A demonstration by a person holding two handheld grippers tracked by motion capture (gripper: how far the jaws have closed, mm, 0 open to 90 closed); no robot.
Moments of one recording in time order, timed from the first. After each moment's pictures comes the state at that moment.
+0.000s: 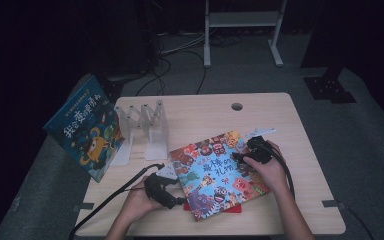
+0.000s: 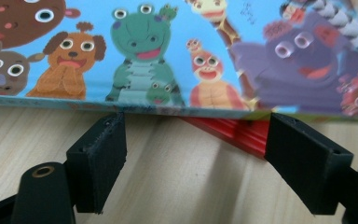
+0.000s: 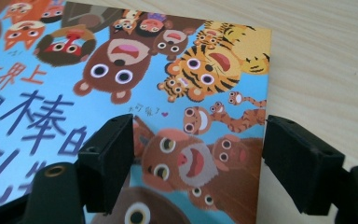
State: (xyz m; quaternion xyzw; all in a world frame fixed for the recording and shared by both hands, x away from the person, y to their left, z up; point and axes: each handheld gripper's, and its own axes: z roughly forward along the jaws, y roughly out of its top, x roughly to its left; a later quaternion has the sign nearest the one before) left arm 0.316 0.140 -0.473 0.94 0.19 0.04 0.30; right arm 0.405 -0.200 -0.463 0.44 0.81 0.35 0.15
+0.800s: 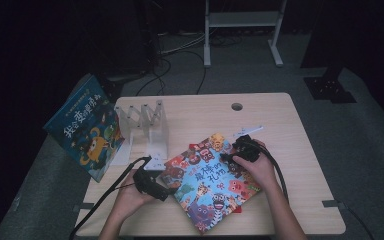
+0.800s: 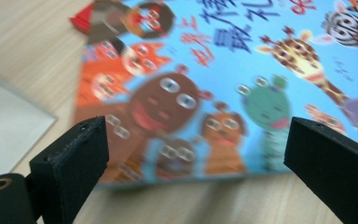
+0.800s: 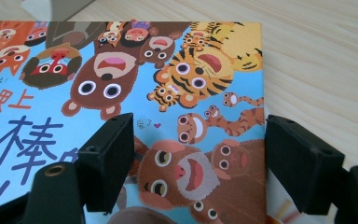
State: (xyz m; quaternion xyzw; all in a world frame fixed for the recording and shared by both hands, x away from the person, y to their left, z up) left arm 0.326 0.177 -0.445 0.89 0.24 0.09 0.36; right arm 0.415 -0.168 -0.469 0.39 0.83 0.38 0.09
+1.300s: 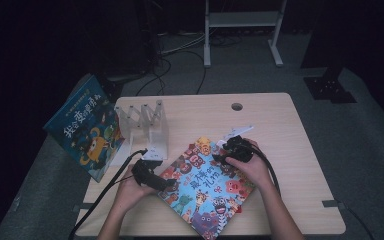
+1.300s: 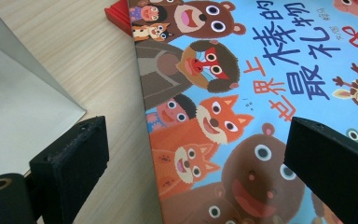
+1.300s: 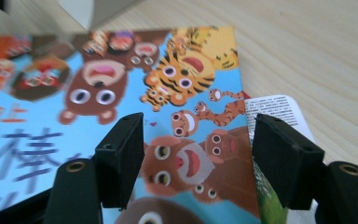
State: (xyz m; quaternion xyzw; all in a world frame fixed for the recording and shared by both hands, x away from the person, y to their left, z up) left arm 0.349 0.181 -0.451 0.88 0.29 0.07 0.36; right arm 0.405 -0.148 -0.454 0.34 0.85 0.39 0.10
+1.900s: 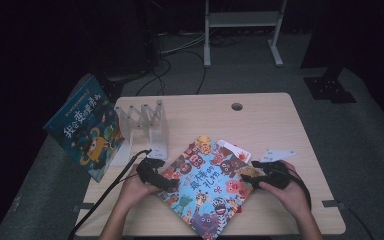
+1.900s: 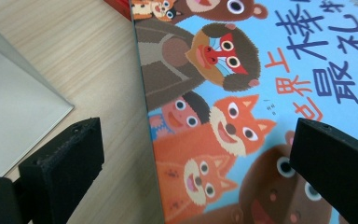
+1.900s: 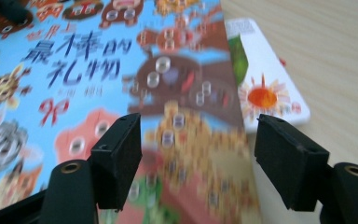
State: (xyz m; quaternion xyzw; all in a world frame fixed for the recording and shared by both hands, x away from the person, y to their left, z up) left arm 0.363 0.171 -0.469 0.89 0.30 0.05 0.34; right arm 0.317 -0.231 -0.456 0.35 0.84 0.40 0.13
